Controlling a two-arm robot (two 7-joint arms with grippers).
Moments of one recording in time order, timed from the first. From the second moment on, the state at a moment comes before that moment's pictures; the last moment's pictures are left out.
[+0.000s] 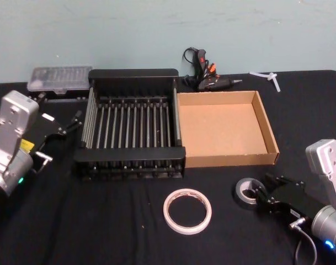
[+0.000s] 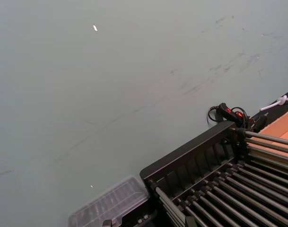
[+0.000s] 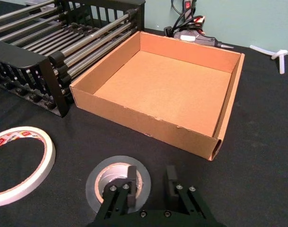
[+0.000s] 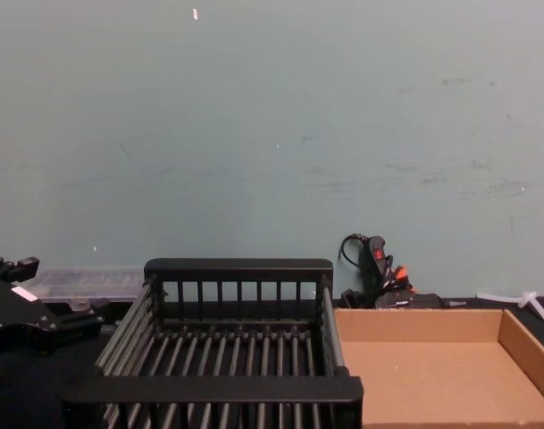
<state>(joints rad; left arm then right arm) -0.20 0.60 0.45 -1.41 -0.25 -0.12 0.03 -0.20 0.49 -0.18 -1.73 0.31 0.25 0.24</state>
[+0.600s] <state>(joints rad) -0.20 0.60 0.45 -1.41 -0.25 -0.12 0.03 -0.20 0.49 -0.18 -1.73 0.31 0.25 0.24</state>
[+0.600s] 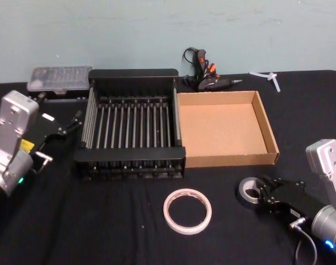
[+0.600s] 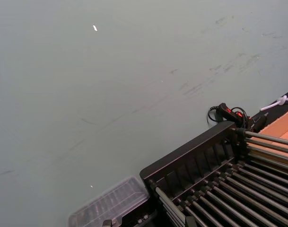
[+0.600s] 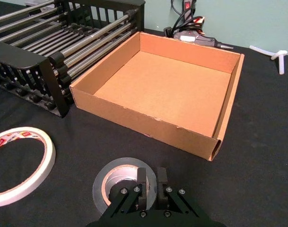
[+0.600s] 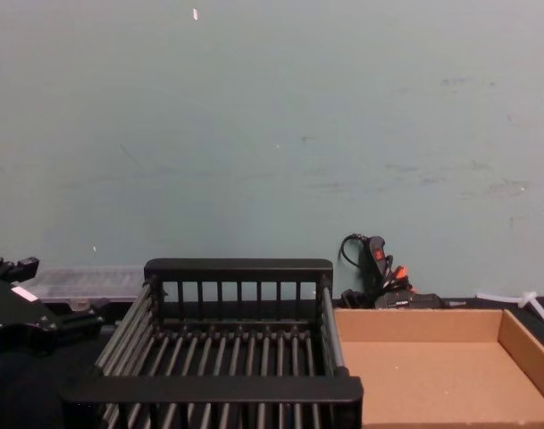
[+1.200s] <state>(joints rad) -0.20 0.60 0.45 -1.41 -0.25 -0.12 0.03 -0.22 0.50 -0.16 -1.78 0.31 0.19 0.31</state>
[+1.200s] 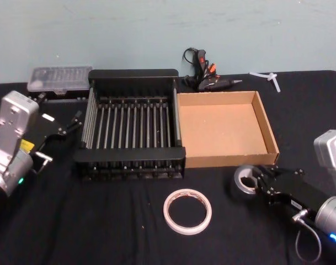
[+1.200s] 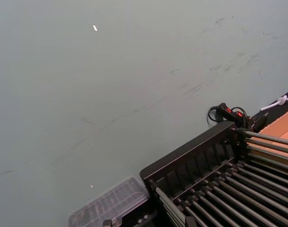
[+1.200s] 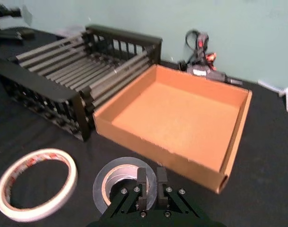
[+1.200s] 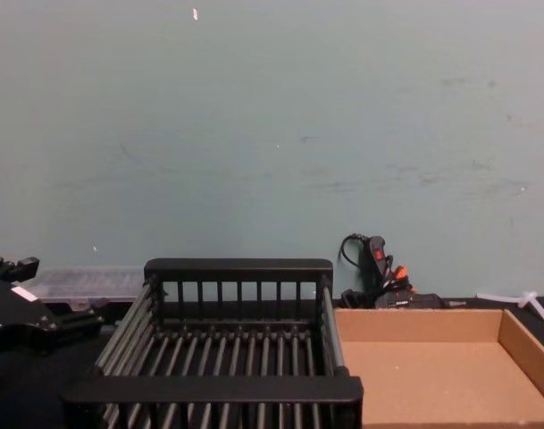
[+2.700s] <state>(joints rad) -0.20 0.60 0.45 -1.41 -0.25 -0.12 0.03 0.24 0.34 -0.26 -1.40 0.22 0.11 0.30</state>
